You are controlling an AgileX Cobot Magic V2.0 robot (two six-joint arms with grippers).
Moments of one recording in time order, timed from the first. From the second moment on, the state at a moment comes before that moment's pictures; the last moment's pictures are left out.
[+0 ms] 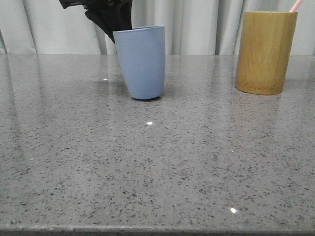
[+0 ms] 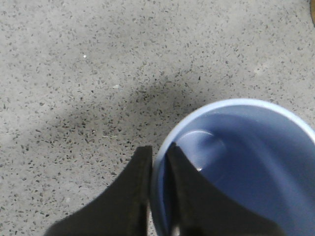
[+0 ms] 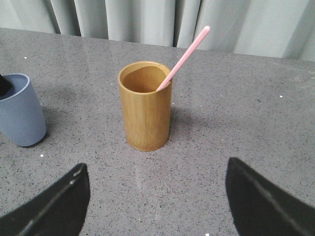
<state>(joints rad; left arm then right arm) -0.50 1.93 -1.88 -0.15 1.11 -0.01 0.15 0.55 -0.85 0.05 0.72 0.01</state>
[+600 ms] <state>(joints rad) -0.51 1.93 -1.88 -0.15 1.11 -0.01 0.15 0.55 -0.85 0.05 0.72 0.01</state>
